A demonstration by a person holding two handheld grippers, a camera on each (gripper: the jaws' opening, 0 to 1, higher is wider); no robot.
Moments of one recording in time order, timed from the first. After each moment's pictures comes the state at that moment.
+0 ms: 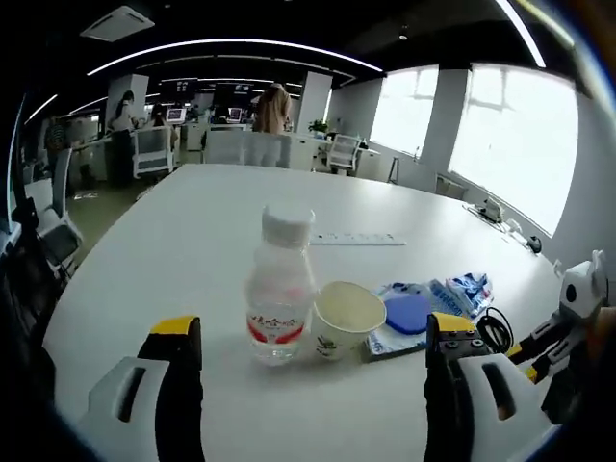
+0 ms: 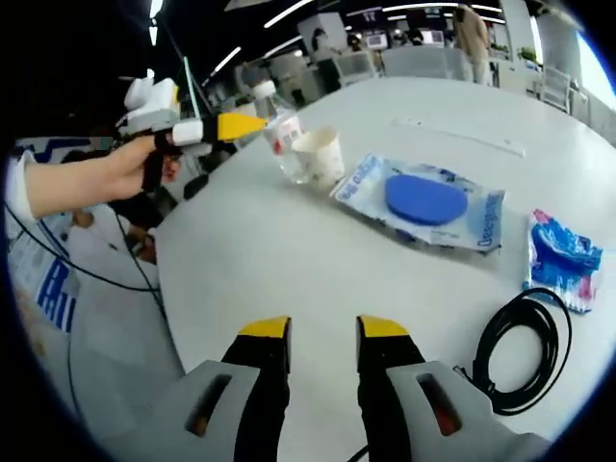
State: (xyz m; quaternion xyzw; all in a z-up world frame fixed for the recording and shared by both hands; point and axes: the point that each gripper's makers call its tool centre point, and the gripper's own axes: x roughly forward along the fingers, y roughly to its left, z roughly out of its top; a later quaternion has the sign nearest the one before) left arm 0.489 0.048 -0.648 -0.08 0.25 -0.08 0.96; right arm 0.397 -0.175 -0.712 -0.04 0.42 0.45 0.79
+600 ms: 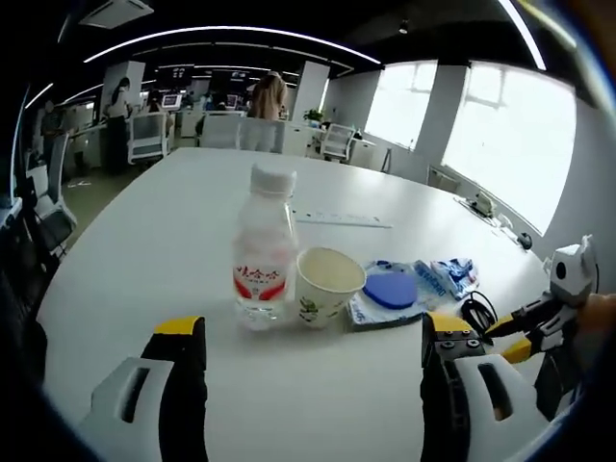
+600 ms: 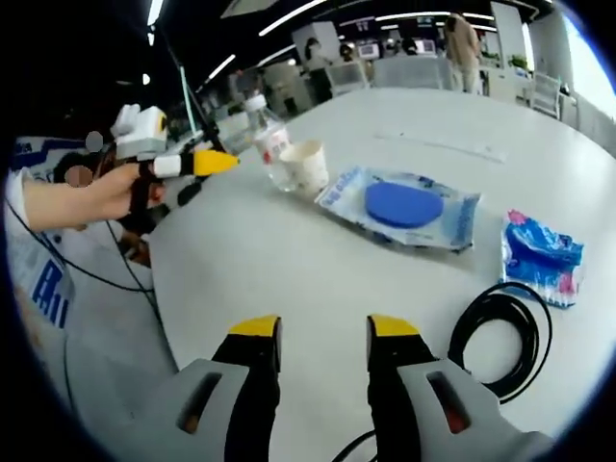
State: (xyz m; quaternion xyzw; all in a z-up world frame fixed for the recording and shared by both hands) left arm 0.456 0.036 -0.661 -0.10 0.27 -0.10 0.95; right arm 0.399 -0.199 -0.704 -0.04 0.39 0.43 0.81
